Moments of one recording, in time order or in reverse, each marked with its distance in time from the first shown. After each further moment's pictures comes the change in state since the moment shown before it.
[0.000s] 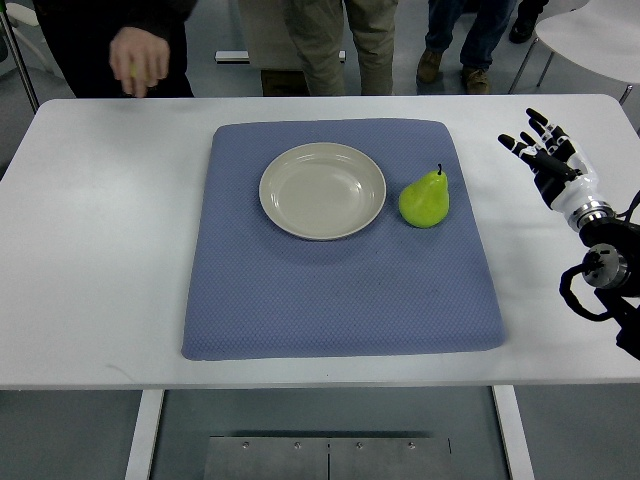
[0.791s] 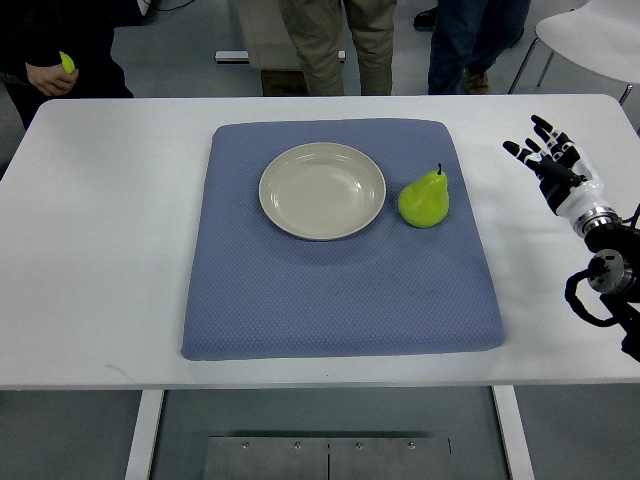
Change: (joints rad) left arm 0.002 0.000 0.000 0.000 0.000 0.000 0.000; right arm -0.014 -0.012 -0.005 -0.001 0.000 -0.001 0.000
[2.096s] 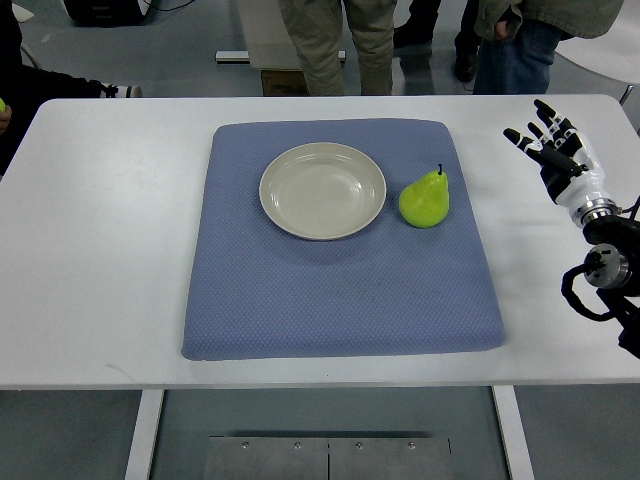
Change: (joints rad) left arm 0.000 0.000 0.000 0.000 0.000 0.000 0.000; right arm 0.020 0.009 -0.009 0.002 -0.013 -0.001 0.062
